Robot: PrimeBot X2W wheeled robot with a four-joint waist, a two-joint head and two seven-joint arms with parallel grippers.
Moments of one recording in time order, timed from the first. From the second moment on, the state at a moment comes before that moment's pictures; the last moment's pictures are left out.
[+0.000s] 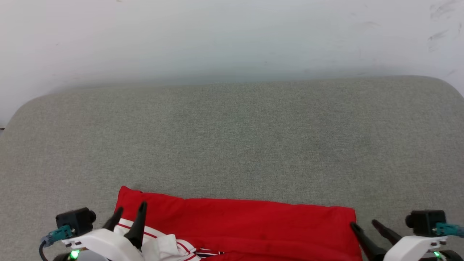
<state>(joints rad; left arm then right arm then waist) 0.03 0.44 -0.31 0.05 -0.86 0.16 0.02 0.11 -0.25 0.09 0.04 0.52 0.13 0.31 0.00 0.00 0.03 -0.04</state>
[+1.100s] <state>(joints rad) -0.01 0.38 -0.27 -0.10 -0.50 0.25 -0.26 0.06 -0.28 0.13 0.15 0.64 0.13 0.60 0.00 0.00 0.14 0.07</state>
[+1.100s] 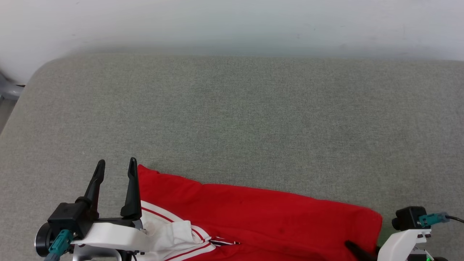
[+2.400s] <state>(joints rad) 0.01 0.38 -0.29 -0.07 -0.48 0.26 -0.25 0.00 -0.17 -0.19 0.01 1.04 0.13 0.99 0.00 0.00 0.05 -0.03</state>
